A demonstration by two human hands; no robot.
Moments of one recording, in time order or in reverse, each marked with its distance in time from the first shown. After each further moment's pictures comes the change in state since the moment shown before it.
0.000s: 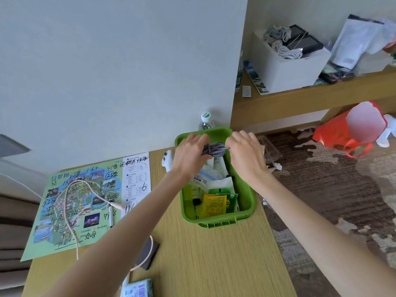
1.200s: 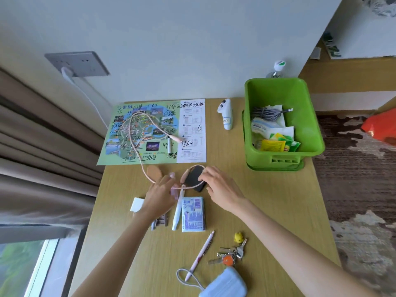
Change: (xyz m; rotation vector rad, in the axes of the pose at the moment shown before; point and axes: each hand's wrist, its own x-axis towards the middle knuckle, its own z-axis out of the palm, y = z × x) left_hand -0.367 -0.116 -0.031 -0.128 -0.352 -0.518; right_hand -0.172 -0.232 0.074 0.463 -0.379 -0.379
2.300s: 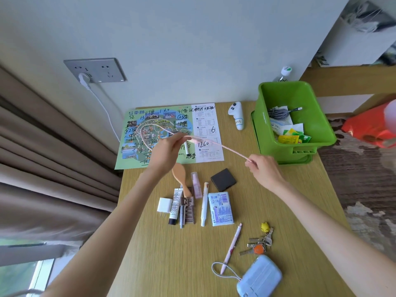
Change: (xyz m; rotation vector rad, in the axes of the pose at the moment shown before) left_hand 0.040 -0.022 -0.124 -0.294 0.320 0.235; right_hand -0.003 0.008 -0.024 0.039 0.199 0.440
